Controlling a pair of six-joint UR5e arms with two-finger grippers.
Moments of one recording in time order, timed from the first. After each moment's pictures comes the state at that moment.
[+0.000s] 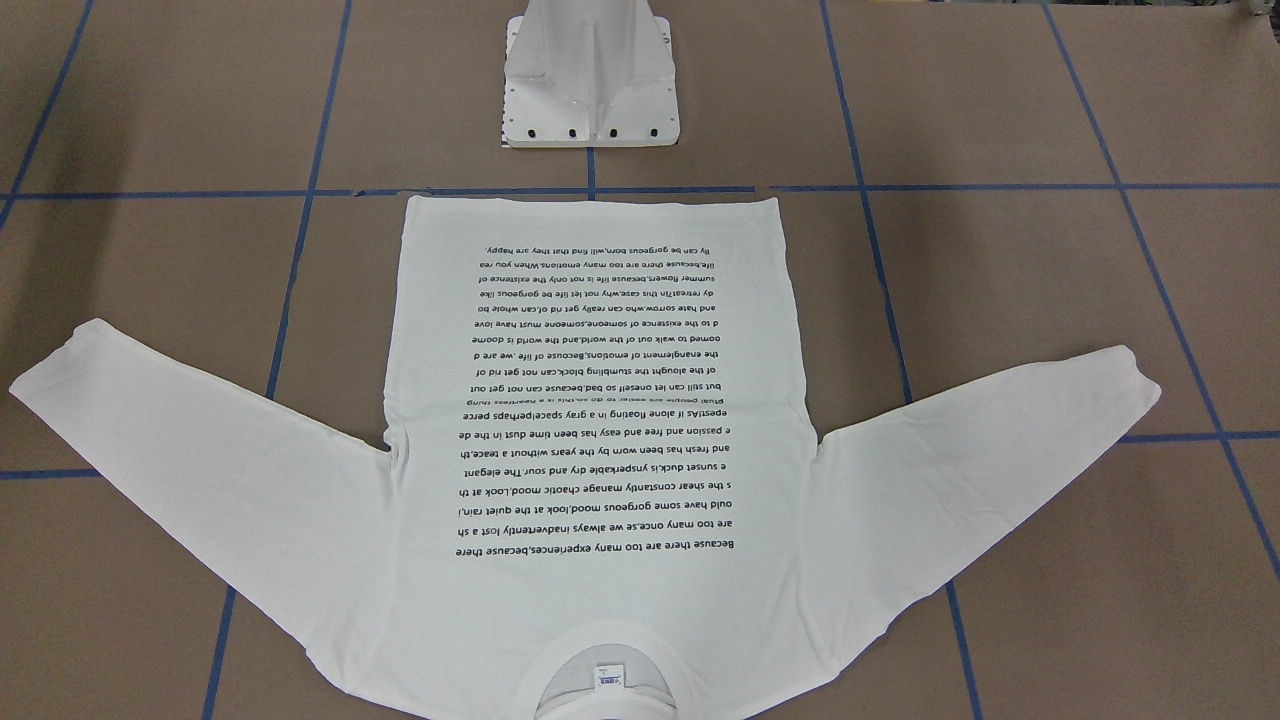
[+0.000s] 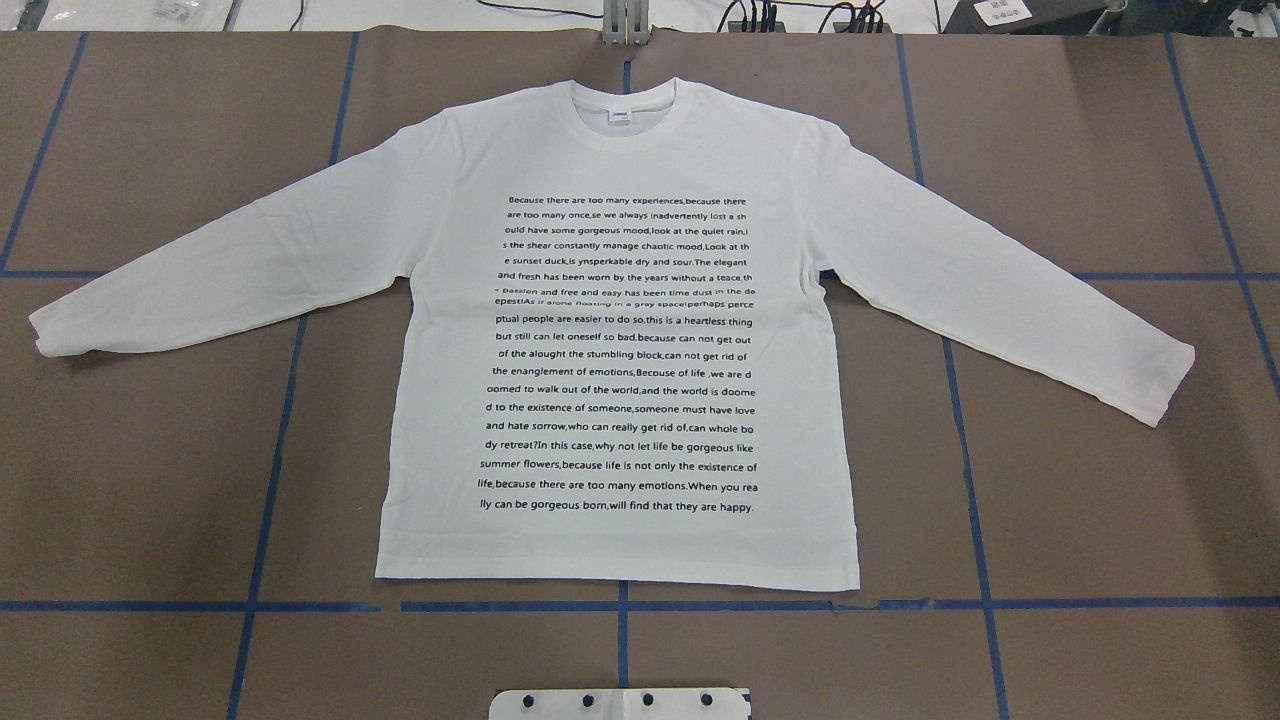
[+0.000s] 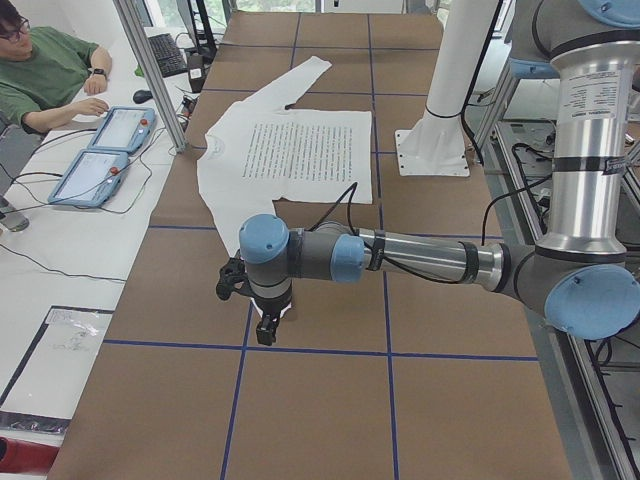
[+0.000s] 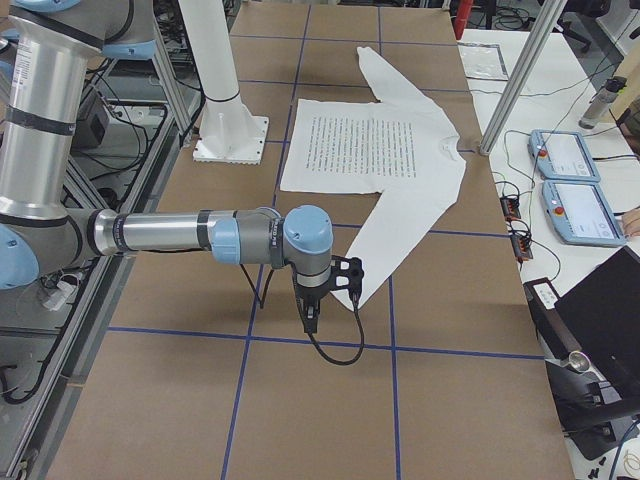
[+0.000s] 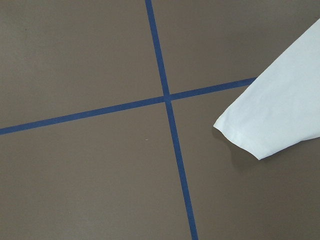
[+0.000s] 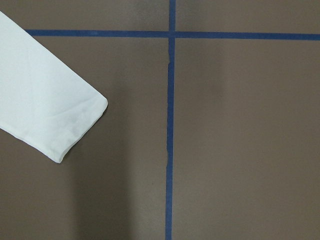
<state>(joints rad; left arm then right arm) -1.57 -1.54 -1.71 -1.52 -2.34 0.15 1.56 -1.85 1.93 -1.60 2.33 0.04</state>
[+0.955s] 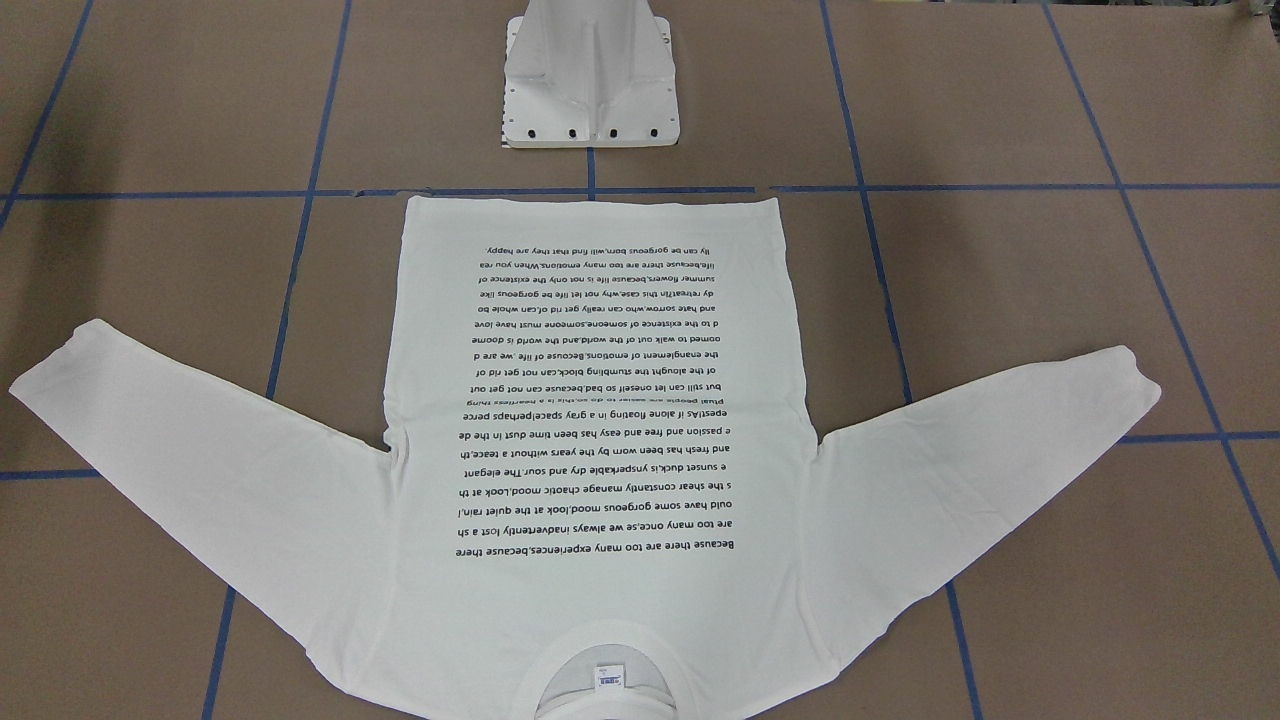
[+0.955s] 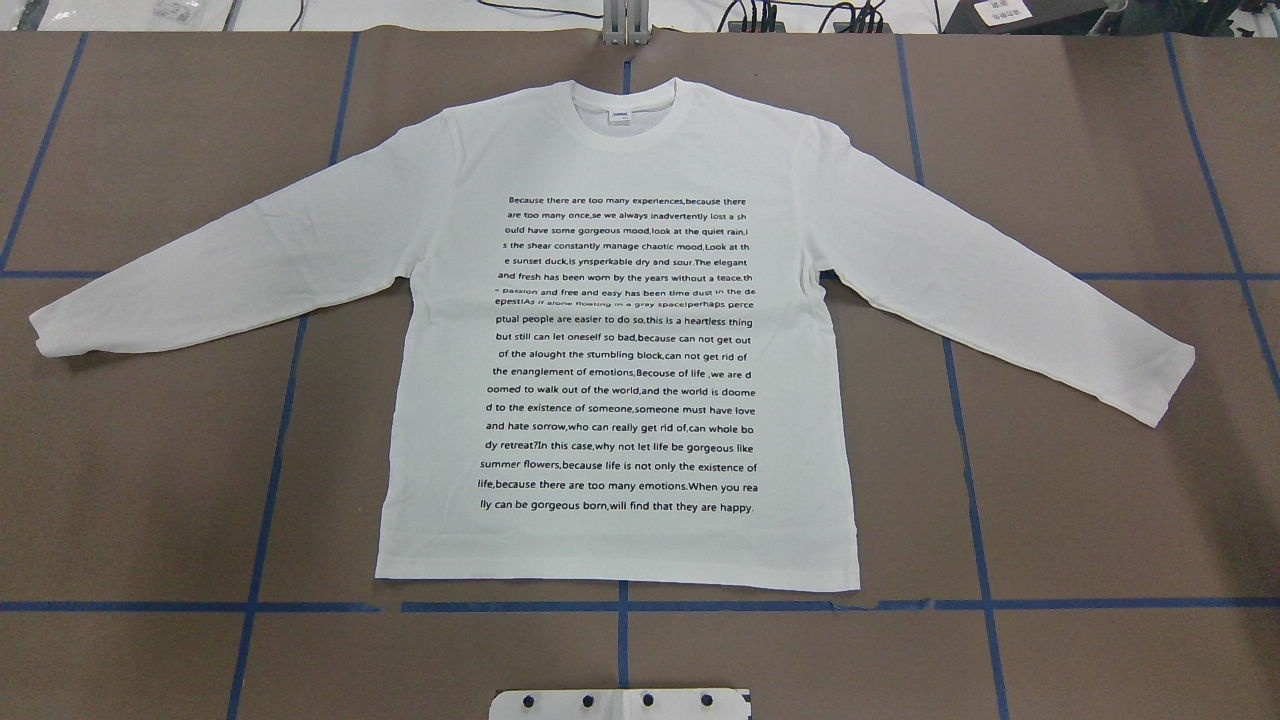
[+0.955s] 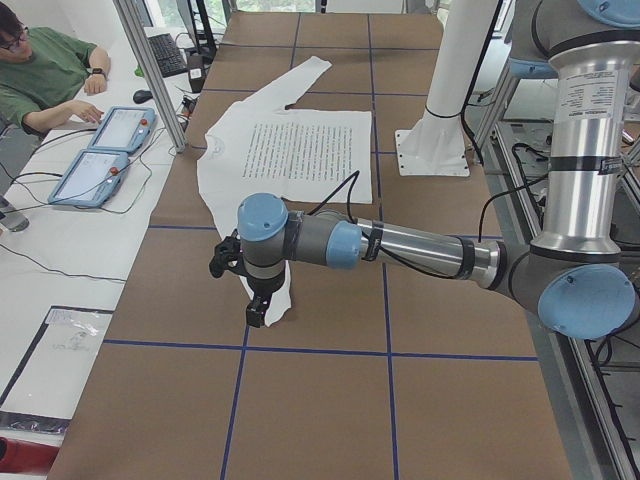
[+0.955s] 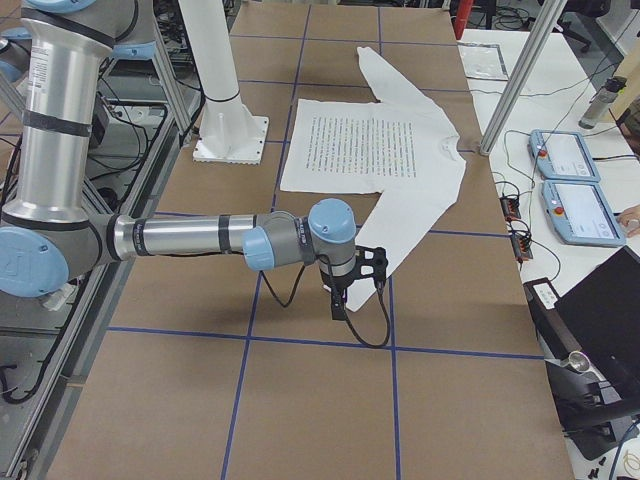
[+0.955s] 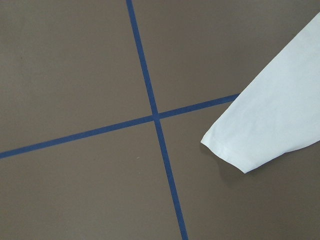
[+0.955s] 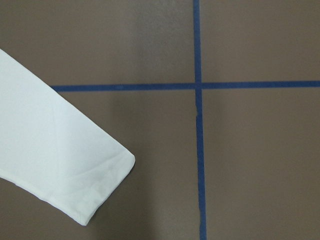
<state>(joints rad) -1.56 -1.57 -1.75 -1.56 -2.34 0.14 1.44 -1.75 1.79 -1.32 2.32 0.33</state>
